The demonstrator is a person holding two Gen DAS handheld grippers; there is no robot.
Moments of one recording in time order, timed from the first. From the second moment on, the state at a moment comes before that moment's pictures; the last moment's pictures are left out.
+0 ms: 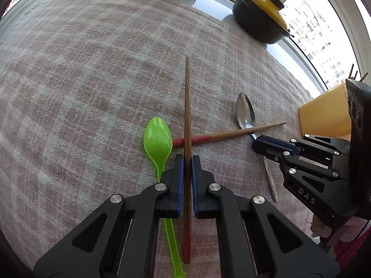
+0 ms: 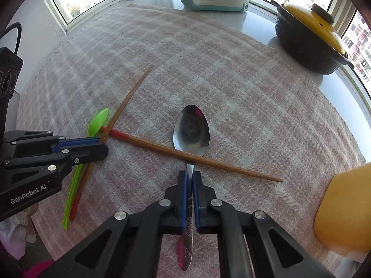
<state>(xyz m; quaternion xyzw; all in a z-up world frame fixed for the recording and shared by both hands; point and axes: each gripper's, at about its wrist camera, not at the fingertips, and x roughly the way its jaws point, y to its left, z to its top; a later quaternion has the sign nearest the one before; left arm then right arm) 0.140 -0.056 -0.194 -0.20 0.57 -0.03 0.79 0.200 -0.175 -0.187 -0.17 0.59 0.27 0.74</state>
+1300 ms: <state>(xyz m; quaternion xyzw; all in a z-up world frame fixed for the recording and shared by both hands) 0.142 -0.110 -0.136 -0.20 0.51 -0.11 0.83 0.166 -0.316 -0.127 -0.03 0.55 0.17 0.82</state>
